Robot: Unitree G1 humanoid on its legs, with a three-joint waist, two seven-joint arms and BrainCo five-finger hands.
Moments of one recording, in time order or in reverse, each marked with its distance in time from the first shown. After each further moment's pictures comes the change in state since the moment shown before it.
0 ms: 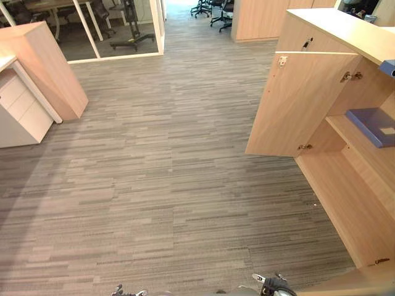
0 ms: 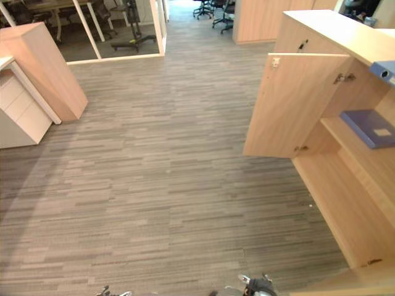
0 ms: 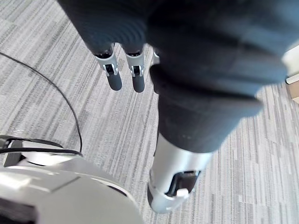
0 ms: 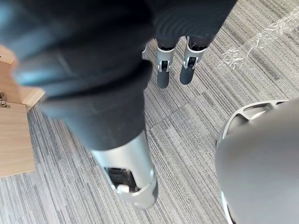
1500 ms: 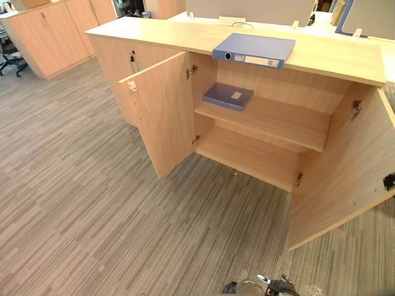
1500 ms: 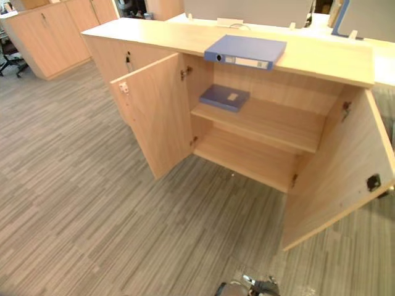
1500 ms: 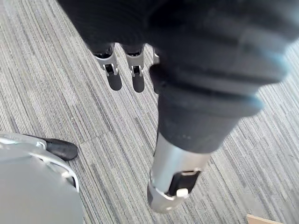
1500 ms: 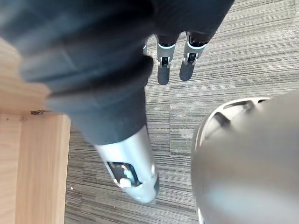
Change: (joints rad) left arm -0.009 -0.045 0.087 0.022 -0.067 0.017 0.036; right arm 0.037 -0.004 -0.041 -0.037 0.057 0.000 -0.032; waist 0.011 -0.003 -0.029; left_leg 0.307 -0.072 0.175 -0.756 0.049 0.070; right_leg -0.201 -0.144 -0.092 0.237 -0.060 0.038
